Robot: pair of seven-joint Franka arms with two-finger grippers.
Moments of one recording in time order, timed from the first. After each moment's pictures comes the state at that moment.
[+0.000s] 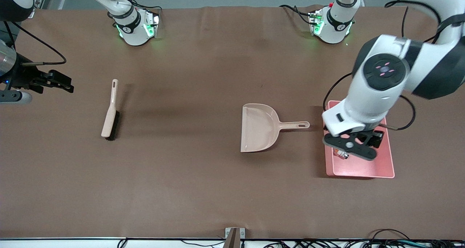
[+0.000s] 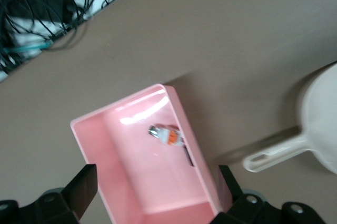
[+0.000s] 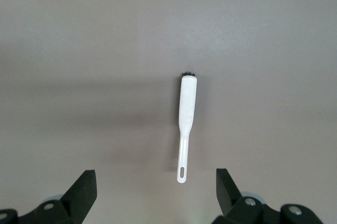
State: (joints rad) left arm 0.14 0.48 -0.66 -1.27 0.47 1.68 -0.08; right arm -0.01 0.02 0.02 -1.61 0.01 1.56 0.00
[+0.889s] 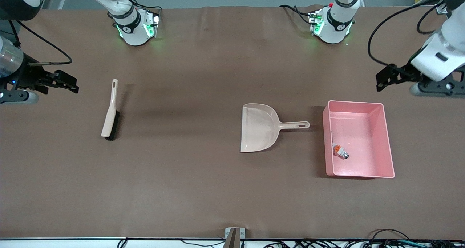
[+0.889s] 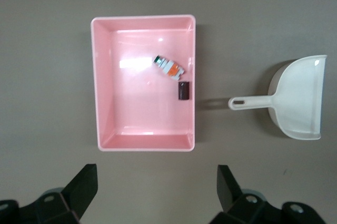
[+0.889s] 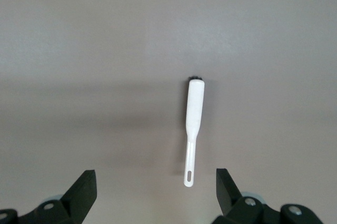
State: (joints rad) left arm -0.02 -0.05 -0.11 -1.64 0.02 1.63 -0.06; right arm 0.02 0.02 0.02 -1.61 0.01 1.58 0.03
